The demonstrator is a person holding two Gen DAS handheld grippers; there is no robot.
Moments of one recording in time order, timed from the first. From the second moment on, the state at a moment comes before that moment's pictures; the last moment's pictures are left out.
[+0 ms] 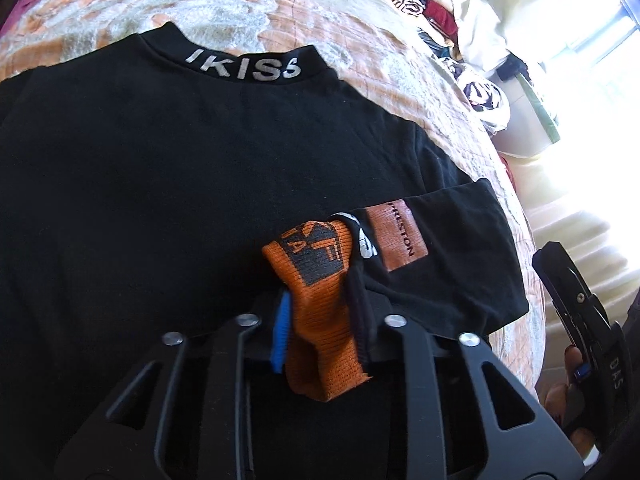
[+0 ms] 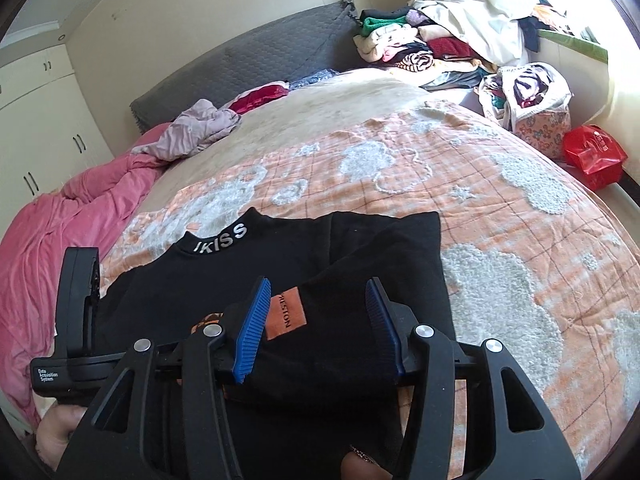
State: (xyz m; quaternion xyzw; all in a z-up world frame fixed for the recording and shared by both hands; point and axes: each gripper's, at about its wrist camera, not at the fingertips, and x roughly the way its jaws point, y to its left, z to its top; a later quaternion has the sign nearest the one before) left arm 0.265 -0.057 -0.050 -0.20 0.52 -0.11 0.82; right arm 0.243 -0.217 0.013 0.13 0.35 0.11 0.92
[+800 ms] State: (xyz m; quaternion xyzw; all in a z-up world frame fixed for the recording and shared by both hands) left arm 0.235 0.041 0.060 -0.19 0.39 -0.06 0.90; right arm 0.249 -0.236 0.003 0.15 0.37 0.07 0.92
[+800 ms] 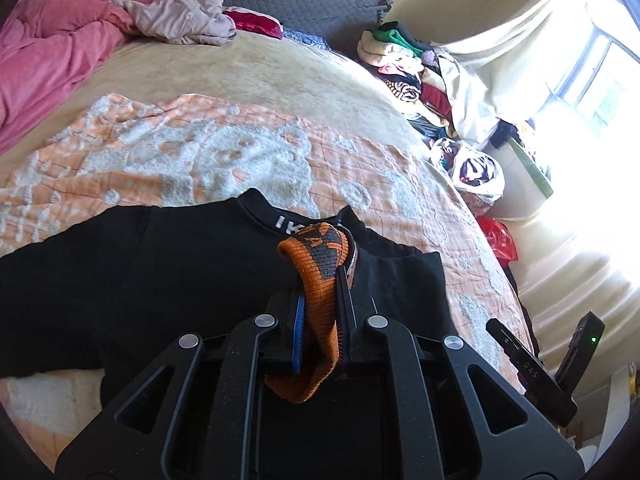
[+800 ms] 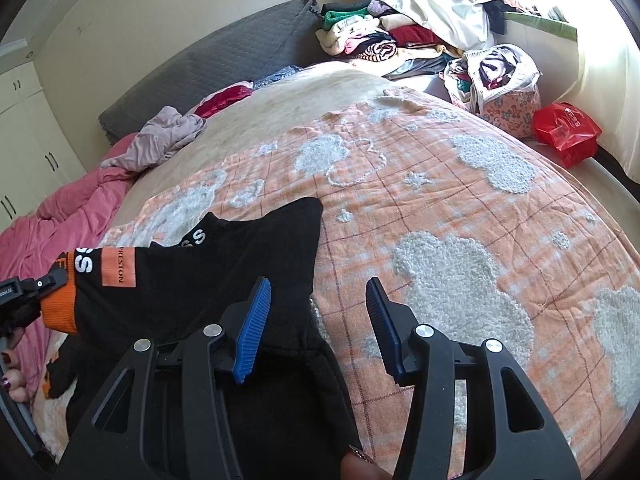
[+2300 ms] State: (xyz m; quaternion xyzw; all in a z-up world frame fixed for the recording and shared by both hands) left arm 0.199 0.075 -0.016 -0.13 0.47 0.00 0.87; right arm 0.255 -0.137 -0.033 0.03 0.42 0.17 0.89
